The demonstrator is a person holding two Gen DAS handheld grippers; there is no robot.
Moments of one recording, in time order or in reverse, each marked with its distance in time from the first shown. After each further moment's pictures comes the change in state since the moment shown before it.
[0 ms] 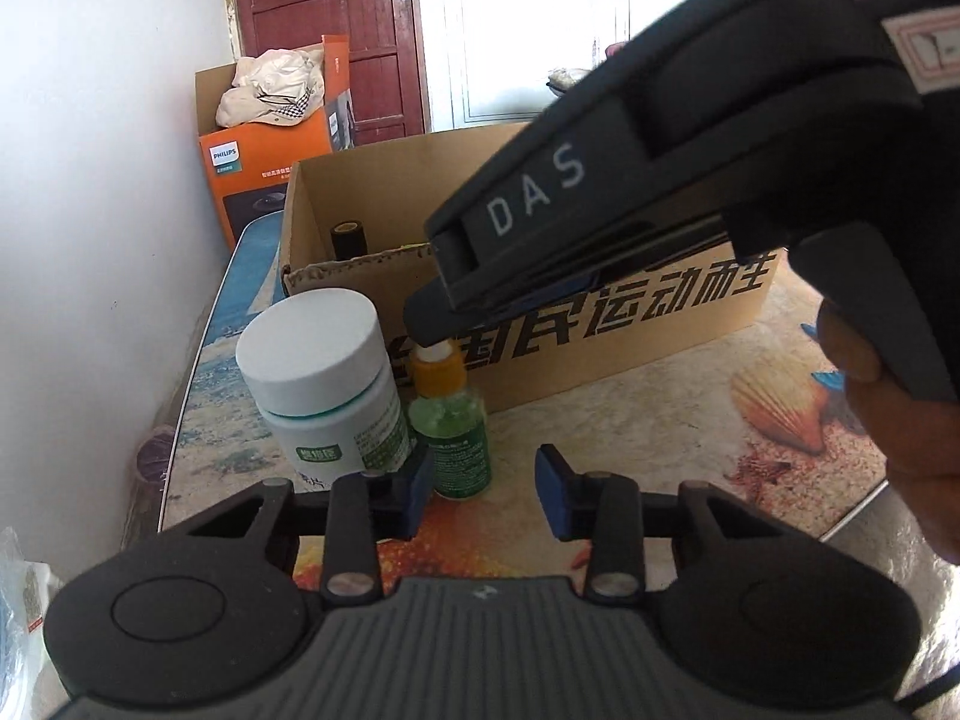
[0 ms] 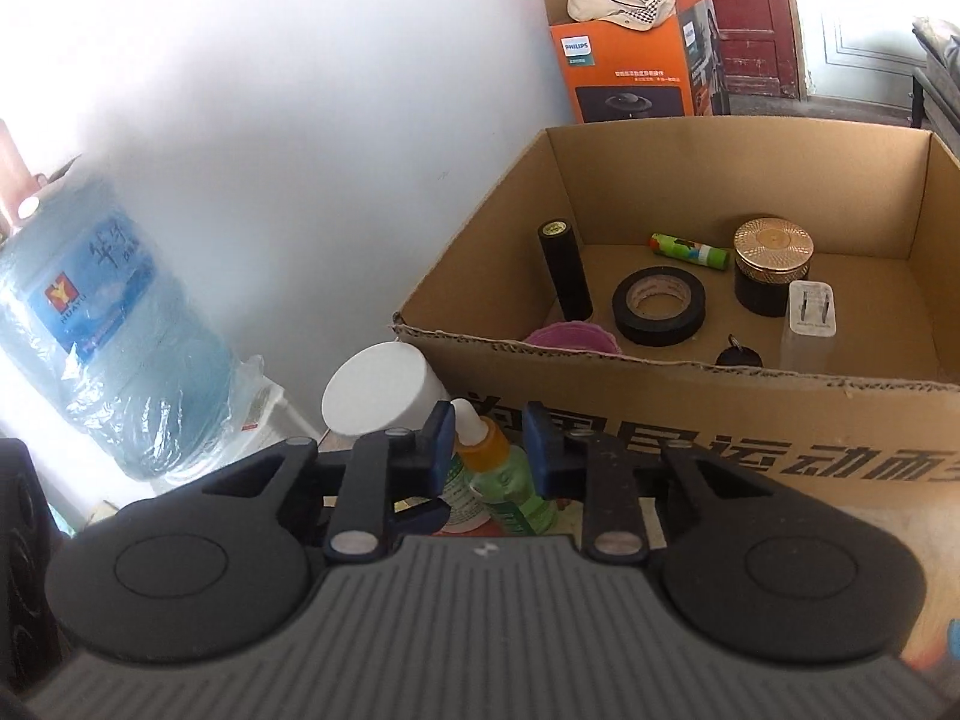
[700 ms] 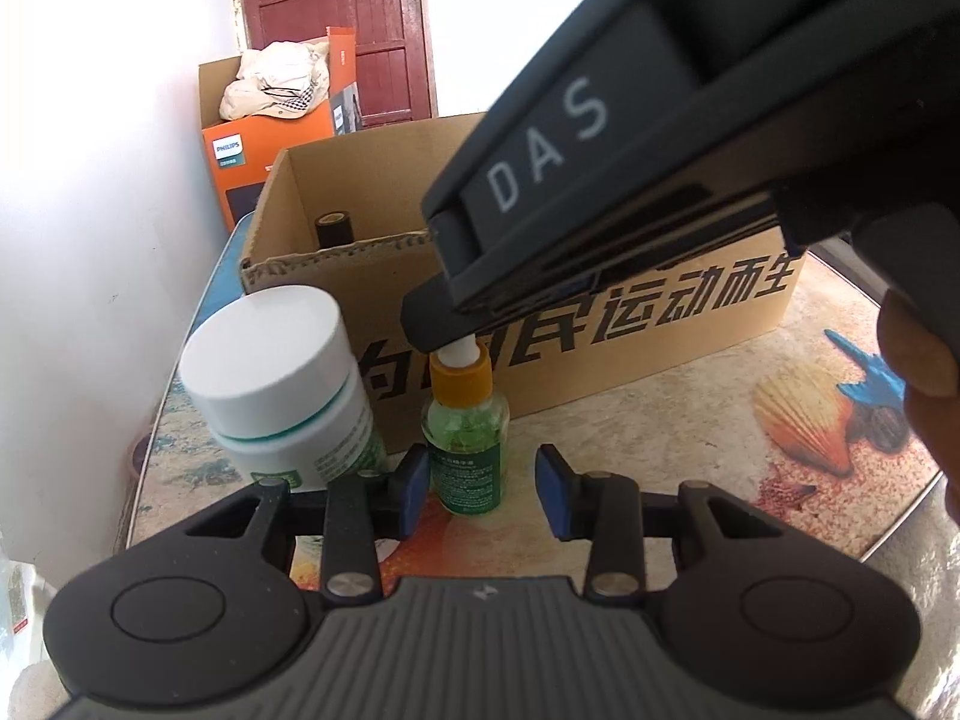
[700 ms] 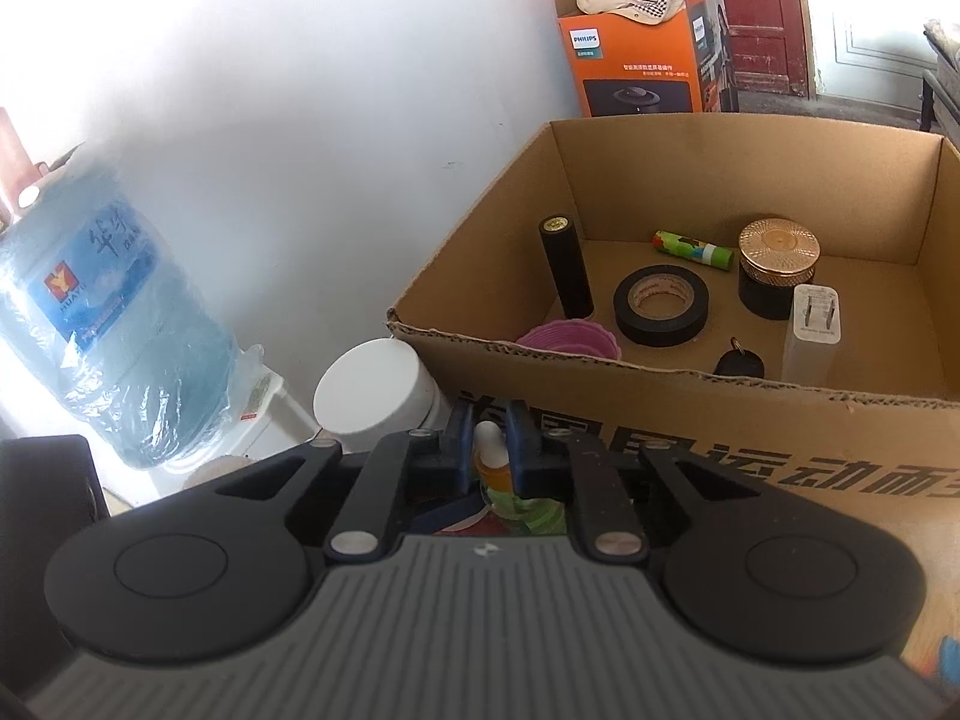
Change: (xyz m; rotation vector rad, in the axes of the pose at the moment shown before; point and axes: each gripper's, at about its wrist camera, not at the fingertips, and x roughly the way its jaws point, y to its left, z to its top) left arm 0.024 -0.007 0.002 -0.011 0.005 0.006; right arm 0.002 -0.012 0.002 0.012 0.021 0.005
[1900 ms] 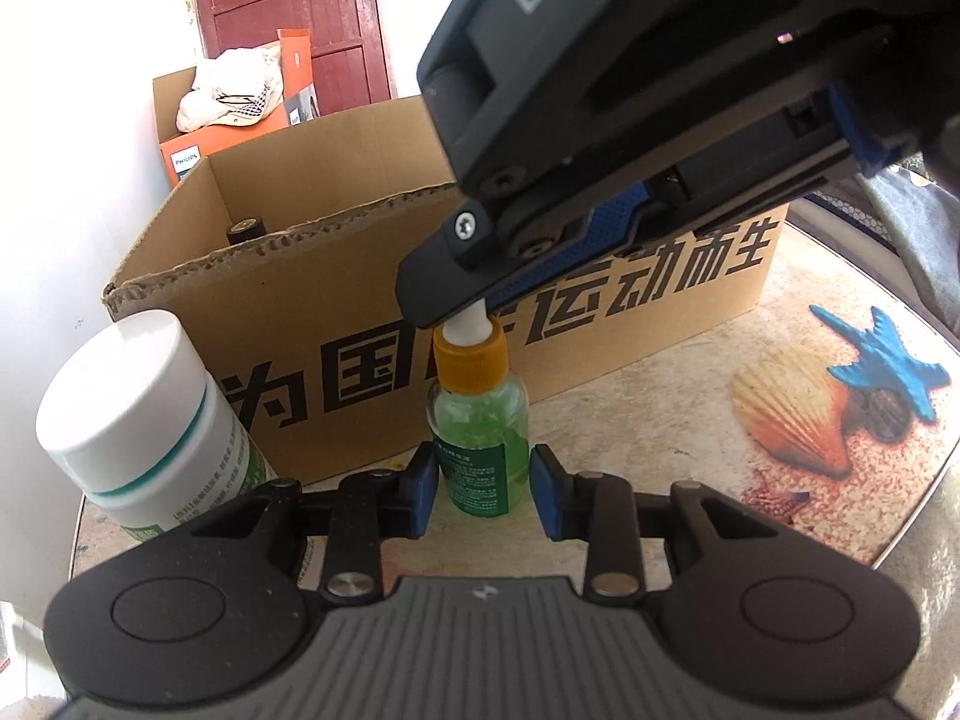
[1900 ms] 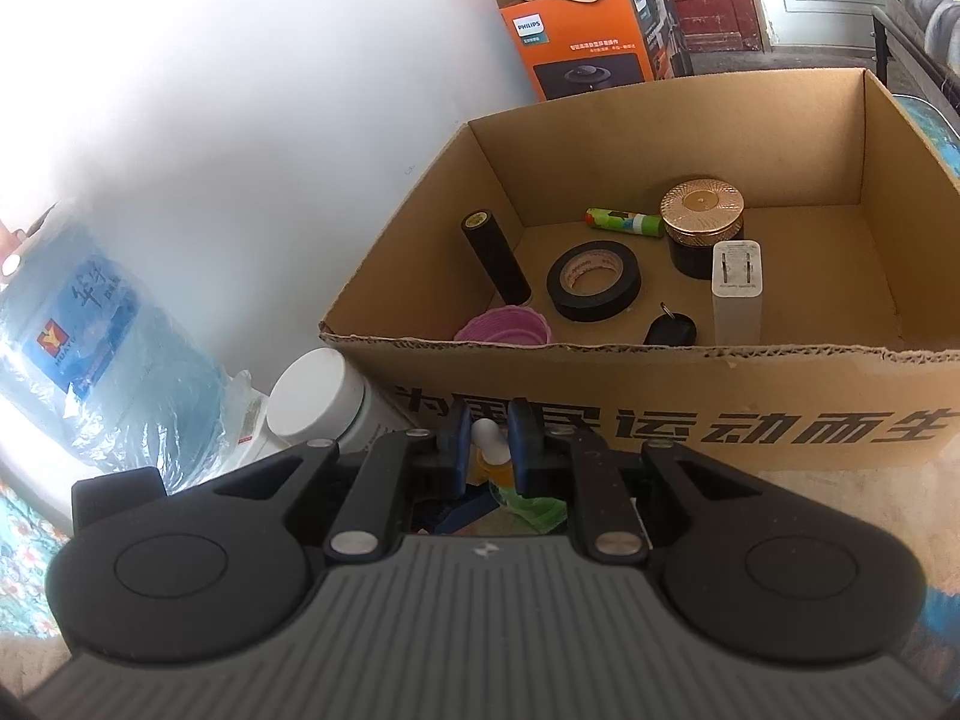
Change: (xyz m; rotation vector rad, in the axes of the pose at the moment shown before) left arm 0.034 -0.028 0.007 0.074 0.016 -0.034; right arm -0.017 -0.033 -0.003 0.126 0.013 -0.016
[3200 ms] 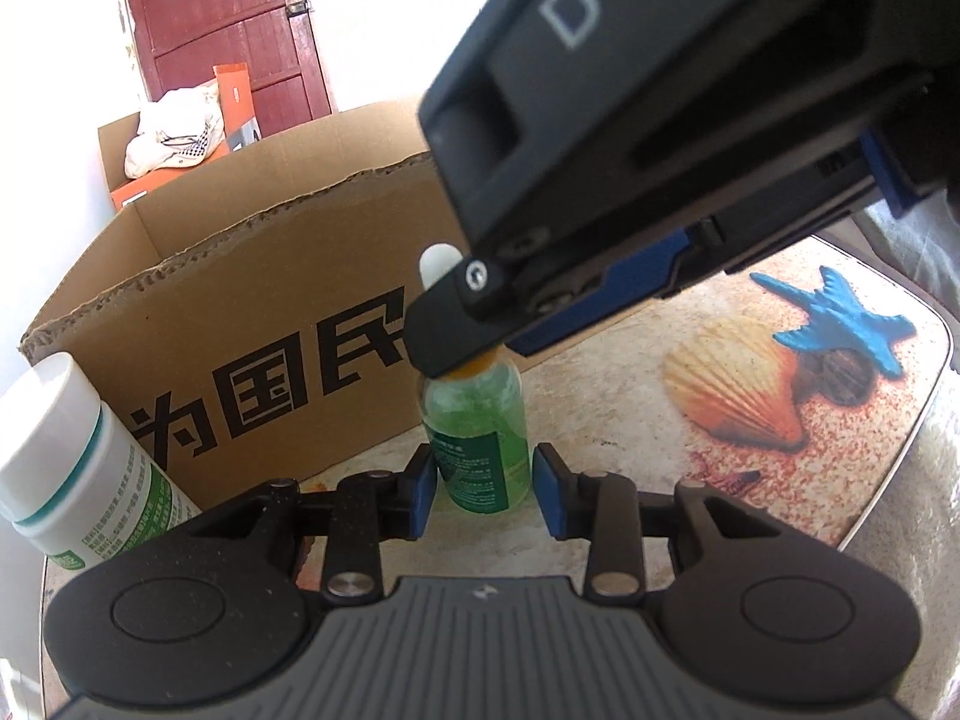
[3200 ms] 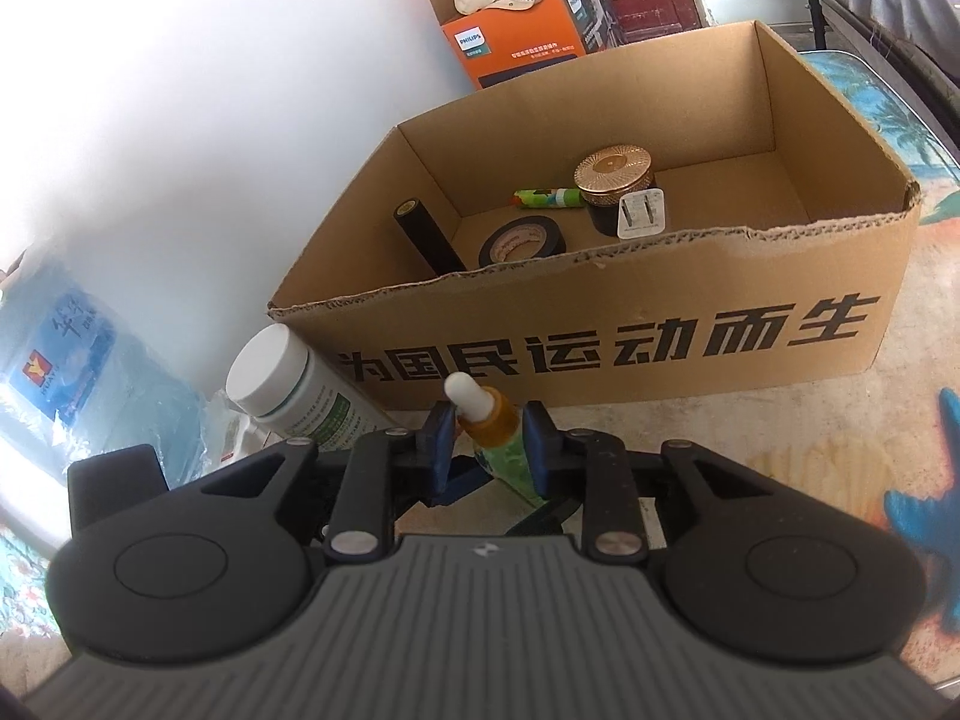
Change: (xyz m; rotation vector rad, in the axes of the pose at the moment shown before) left arm 0.005 -0.027 -0.006 0.124 -0.036 -0.050; right arm -0.021 -0.029 -0.037 0.114 -0.049 -0.045
